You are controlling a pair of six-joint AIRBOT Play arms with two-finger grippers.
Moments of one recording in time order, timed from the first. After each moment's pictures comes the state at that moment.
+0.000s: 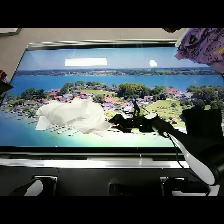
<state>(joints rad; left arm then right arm) 0.42 -1.00 1.34 1.18 -1.27 -1.70 0.38 -1.57 0.82 -0.14 0.75 1.15</state>
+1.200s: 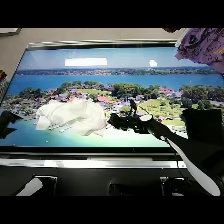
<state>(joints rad) 0.75 -1.11 0.90 1.09 -1.19 -1.49 0.48 -1.50 0.82 -0.12 0.61 1.15</state>
